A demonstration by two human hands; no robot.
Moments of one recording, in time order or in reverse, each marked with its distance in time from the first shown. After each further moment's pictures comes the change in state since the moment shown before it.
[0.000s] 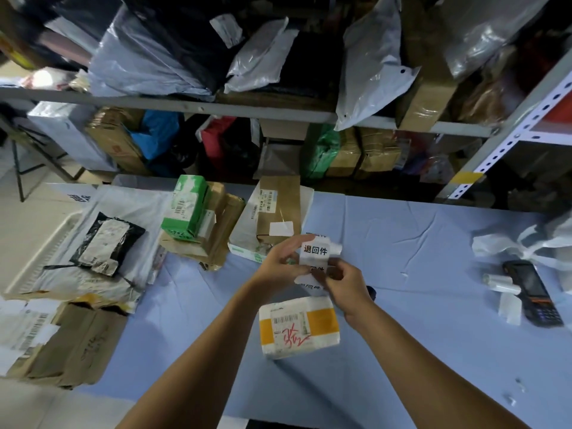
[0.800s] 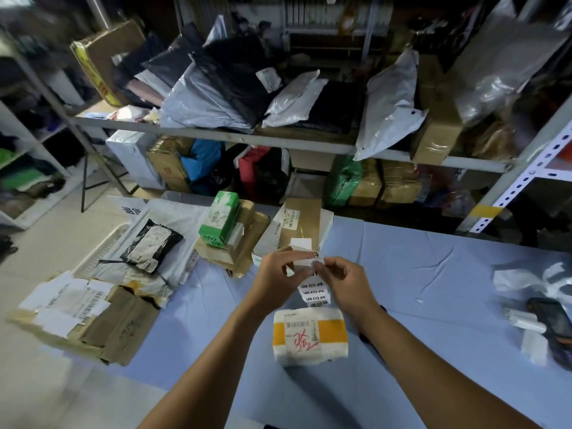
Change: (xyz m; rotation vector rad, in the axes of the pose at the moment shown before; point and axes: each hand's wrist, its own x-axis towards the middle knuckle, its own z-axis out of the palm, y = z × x) left_hand -0.062 0.047 0.001 0.509 0.378 0.354; right_hand -0.046 -0.048 0.002 0.015 -0.248 -0.321
